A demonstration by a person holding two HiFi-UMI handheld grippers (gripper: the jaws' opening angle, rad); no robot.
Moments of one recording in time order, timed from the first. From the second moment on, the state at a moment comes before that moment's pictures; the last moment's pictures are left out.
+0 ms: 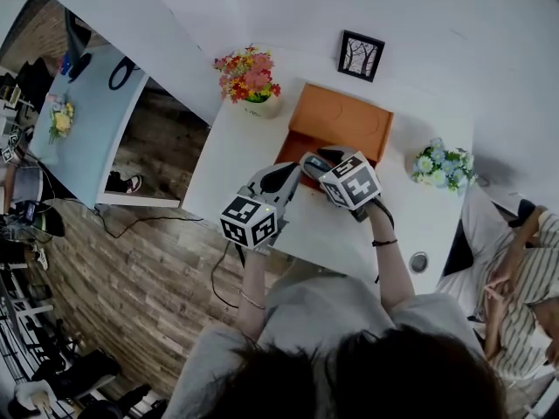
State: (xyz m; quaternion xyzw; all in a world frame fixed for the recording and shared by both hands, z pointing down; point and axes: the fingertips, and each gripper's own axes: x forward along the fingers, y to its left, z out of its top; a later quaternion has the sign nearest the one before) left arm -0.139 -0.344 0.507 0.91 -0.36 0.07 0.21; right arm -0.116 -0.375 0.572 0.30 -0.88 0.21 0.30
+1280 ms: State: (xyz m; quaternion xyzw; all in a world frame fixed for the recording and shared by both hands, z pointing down) left arm -0.092 -0.287 0.443 0.93 -0.35 0.05 0.12; right arm -0.080 -0.308 0.427 0.33 -0.93 0.10 0.08
